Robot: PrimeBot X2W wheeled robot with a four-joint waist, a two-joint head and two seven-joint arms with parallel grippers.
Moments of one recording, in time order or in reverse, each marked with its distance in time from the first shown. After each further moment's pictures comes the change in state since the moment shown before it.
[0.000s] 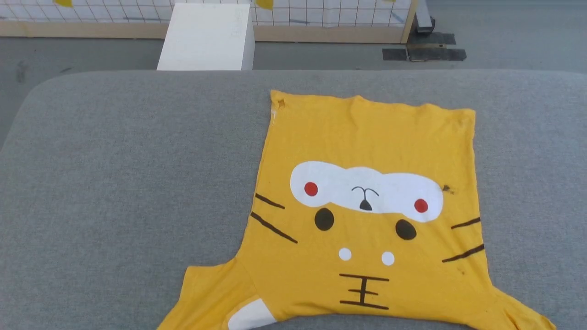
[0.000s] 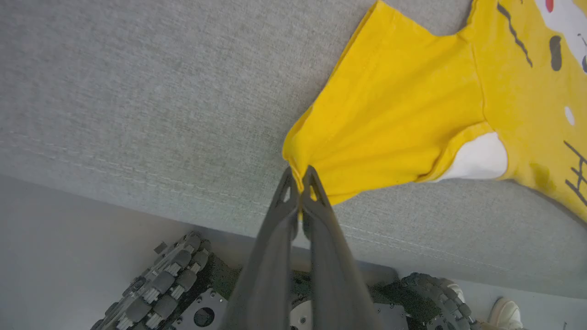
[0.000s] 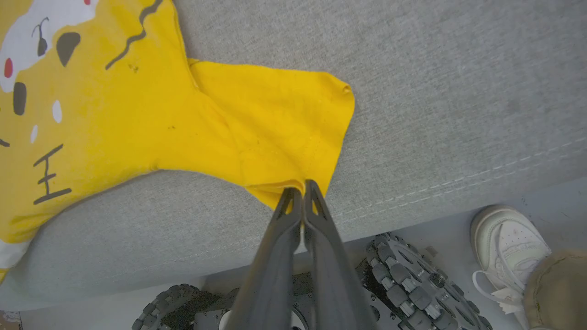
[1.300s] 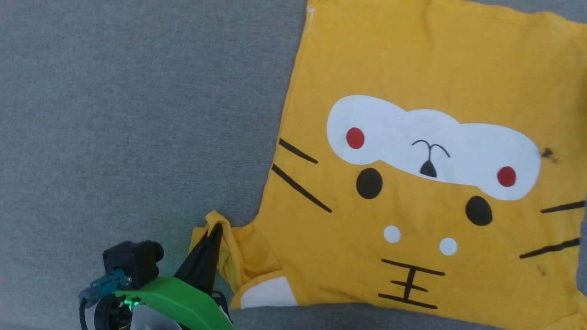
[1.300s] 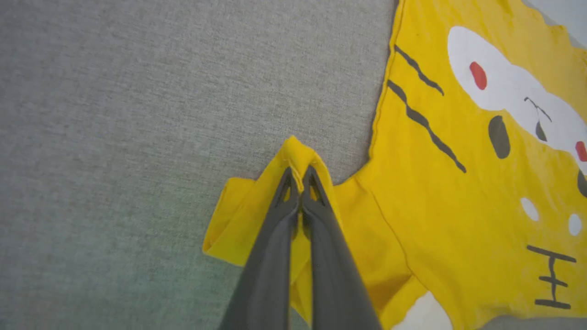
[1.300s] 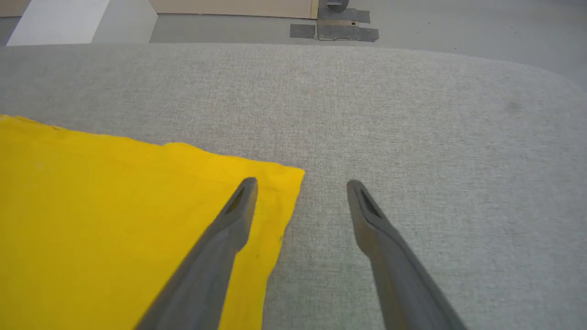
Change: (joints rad) left arm -0.355 -0.090 -0.140 -0.210 0.283 0.051 -0.046; right arm -1.176 -0.343 0.181 0.474 -0.359 0.000 -0.009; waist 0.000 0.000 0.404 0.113
